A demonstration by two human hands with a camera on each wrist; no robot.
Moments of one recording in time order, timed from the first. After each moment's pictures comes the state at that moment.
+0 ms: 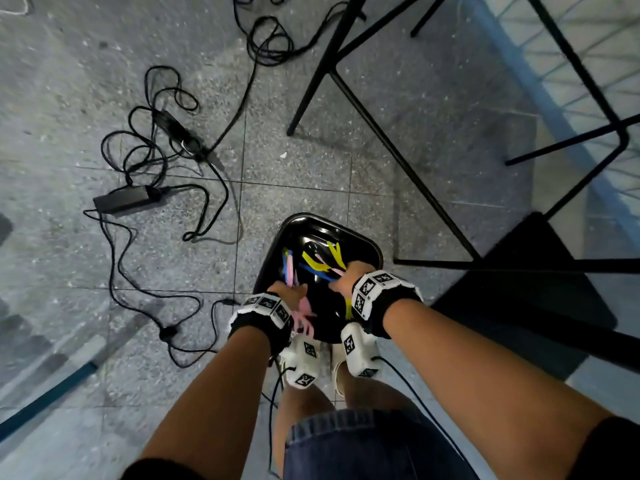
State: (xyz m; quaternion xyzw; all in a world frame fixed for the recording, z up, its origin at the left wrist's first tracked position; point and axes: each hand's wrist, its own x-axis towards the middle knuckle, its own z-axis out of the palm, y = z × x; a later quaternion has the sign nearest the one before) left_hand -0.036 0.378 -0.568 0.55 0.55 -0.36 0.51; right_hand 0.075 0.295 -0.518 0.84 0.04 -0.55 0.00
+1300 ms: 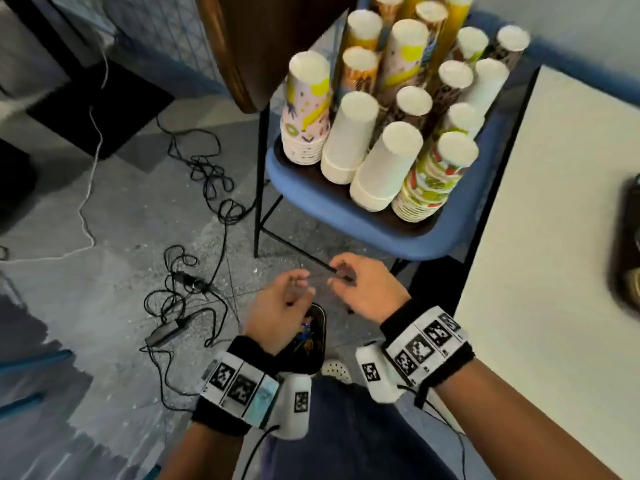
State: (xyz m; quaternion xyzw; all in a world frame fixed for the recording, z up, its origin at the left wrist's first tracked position) left_hand 0.023 0.361 -0.085 0.79 0.23 -0.07 0.57; right_hand 0.111 0.223 -0.066 0.89 0.15 -0.30 -0.31
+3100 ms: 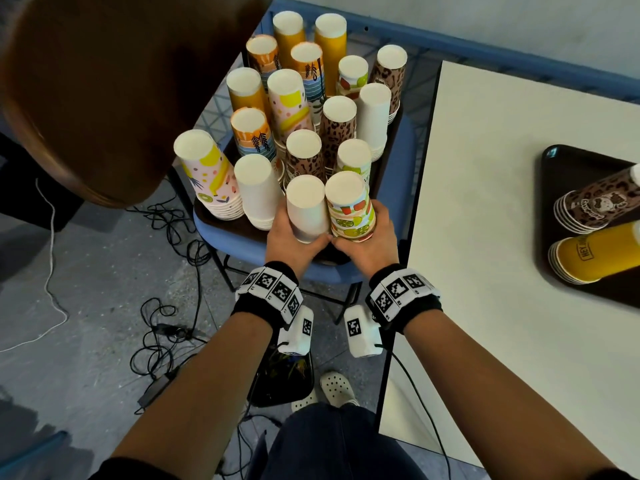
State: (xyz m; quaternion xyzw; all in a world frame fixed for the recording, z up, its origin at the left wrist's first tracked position) left_hand 0.199 0.289 -0.068 0.81 0.14 0.04 0.57; right_hand 0.213 0.149 -0.067 0.84 -0.11 -0.05 -0.53
